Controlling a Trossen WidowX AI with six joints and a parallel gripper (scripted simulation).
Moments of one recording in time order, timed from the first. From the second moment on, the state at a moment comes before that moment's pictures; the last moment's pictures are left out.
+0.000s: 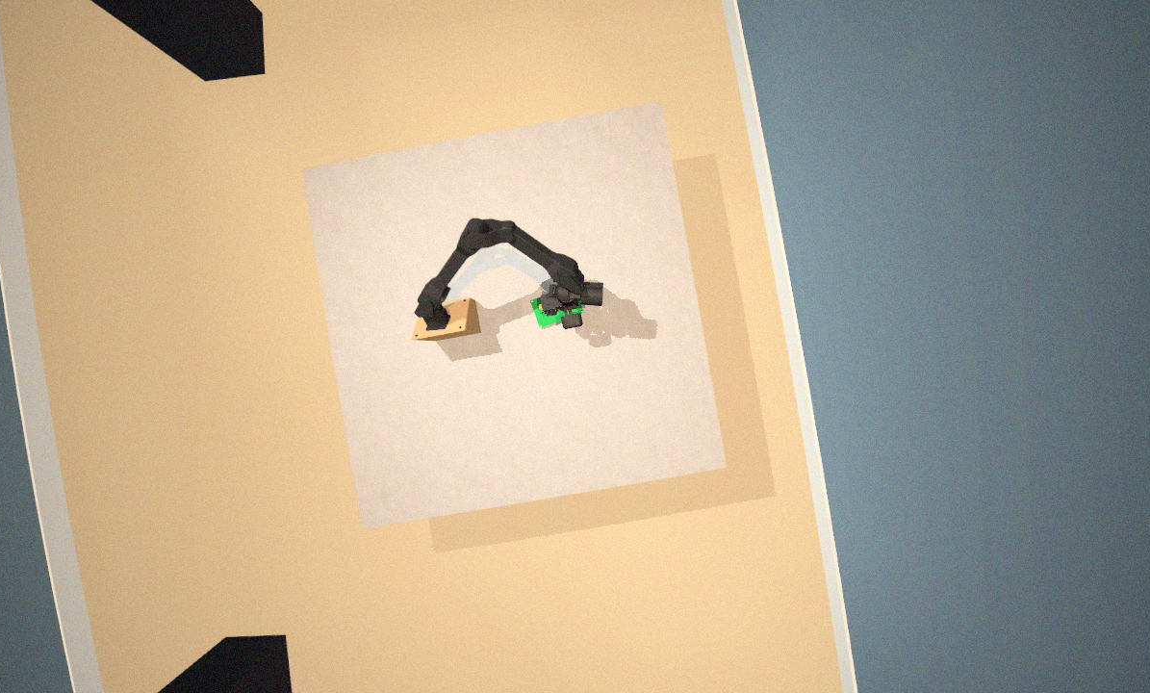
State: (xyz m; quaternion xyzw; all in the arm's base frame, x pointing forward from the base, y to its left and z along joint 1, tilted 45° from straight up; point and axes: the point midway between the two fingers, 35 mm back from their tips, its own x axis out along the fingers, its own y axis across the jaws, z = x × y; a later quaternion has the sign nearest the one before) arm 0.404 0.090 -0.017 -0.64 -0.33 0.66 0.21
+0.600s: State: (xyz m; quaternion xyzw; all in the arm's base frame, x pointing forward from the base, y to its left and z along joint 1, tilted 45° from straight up) arm 0.367 0.070 -0.008 -0.64 -0.33 0.66 0.21
